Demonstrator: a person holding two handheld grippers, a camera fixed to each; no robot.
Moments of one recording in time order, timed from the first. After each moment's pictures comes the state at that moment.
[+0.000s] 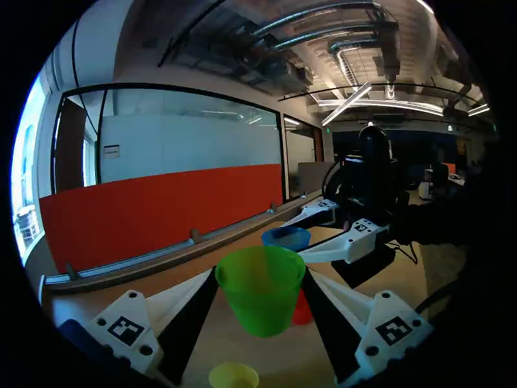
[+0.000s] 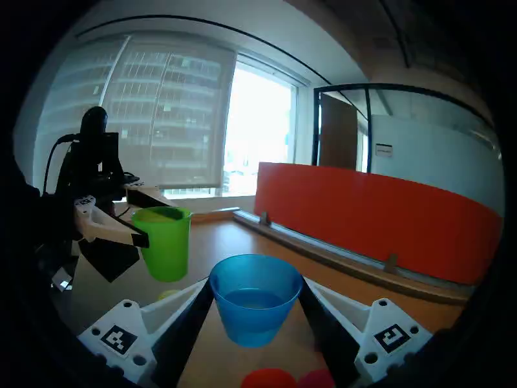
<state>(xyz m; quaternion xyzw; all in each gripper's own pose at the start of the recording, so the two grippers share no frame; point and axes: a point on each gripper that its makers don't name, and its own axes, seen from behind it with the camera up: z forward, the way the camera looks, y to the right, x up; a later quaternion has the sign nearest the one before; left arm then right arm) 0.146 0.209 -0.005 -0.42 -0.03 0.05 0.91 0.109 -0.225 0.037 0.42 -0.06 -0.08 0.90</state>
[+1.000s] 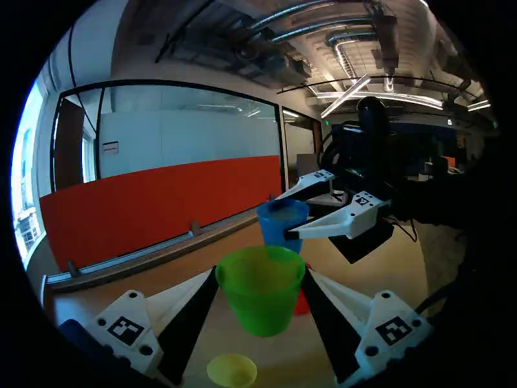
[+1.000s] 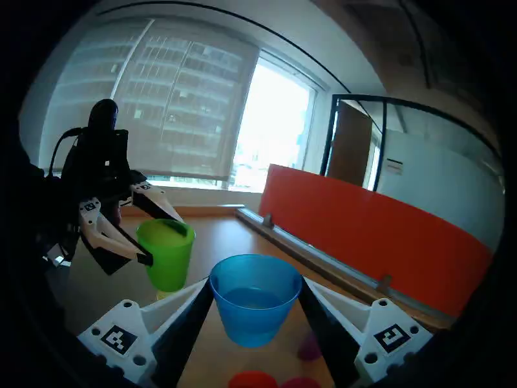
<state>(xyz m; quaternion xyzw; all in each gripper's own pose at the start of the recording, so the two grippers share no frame) 0.130 0.206 -0.013 -0.42 -0.05 0.07 0.91 0.134 -0.223 0.032 0.44 -0.05 -0.14 0.89</state>
